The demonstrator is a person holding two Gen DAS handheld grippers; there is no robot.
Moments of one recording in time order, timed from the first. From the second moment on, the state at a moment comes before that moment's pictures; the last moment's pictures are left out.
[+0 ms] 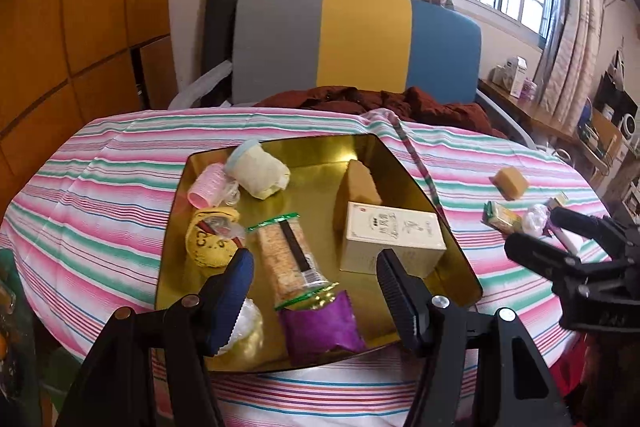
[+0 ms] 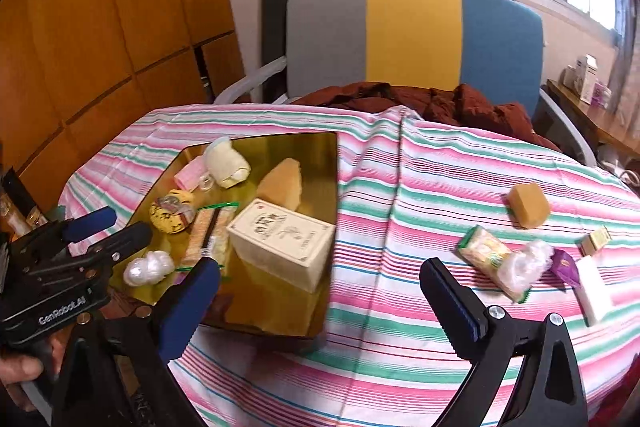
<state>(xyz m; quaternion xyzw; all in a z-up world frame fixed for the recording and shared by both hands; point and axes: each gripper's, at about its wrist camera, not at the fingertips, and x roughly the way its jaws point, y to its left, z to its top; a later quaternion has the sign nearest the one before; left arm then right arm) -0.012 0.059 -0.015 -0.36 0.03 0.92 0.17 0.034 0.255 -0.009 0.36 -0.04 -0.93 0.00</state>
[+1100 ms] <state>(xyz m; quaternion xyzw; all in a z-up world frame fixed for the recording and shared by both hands) 0.000 0.134 -0.013 -0.37 0.09 0.89 0.25 0.049 0.464 0.000 0.34 -0.07 -0.91 -0.22</state>
